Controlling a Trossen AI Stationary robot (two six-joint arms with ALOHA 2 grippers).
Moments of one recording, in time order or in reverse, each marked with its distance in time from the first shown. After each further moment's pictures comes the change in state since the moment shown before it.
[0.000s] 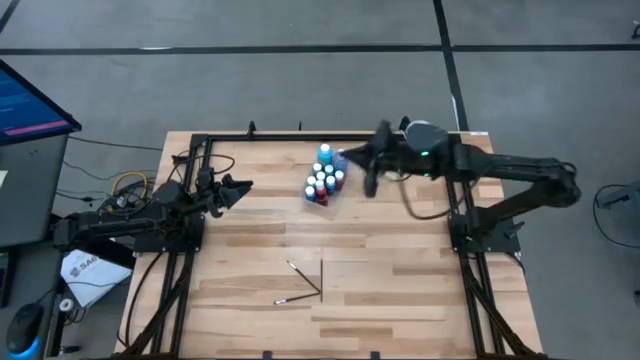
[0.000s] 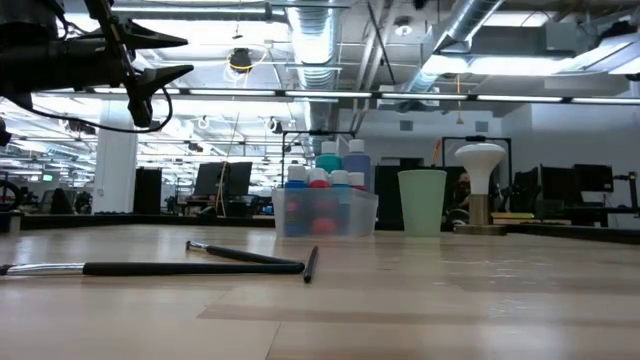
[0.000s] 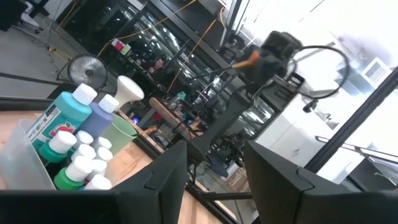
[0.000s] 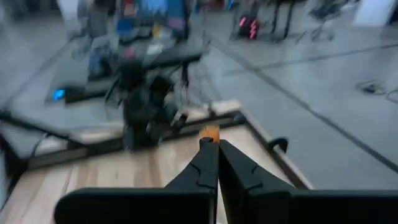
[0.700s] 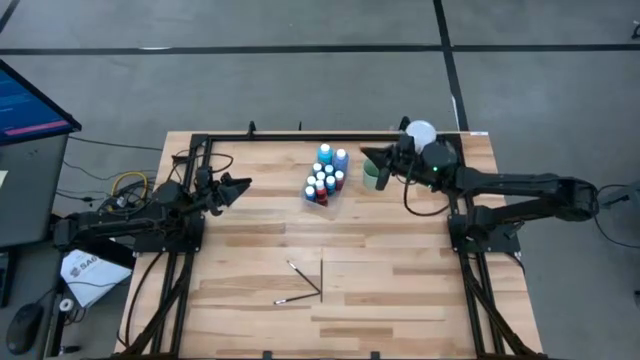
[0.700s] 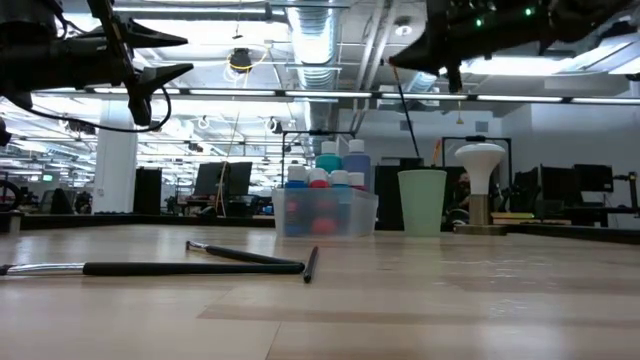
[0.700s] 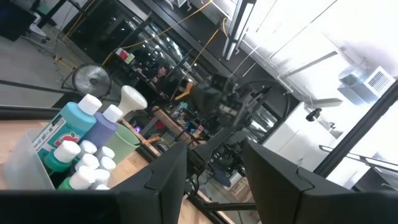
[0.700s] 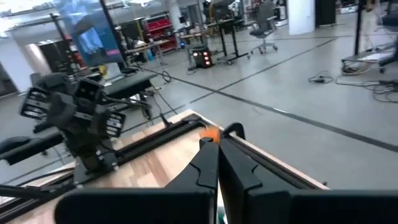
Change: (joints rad) left arm 0.000 0.000 0.000 0.020 -0.039 0.000; right arm -0.210 -0.211 -0.665 0.620 0.031 0.181
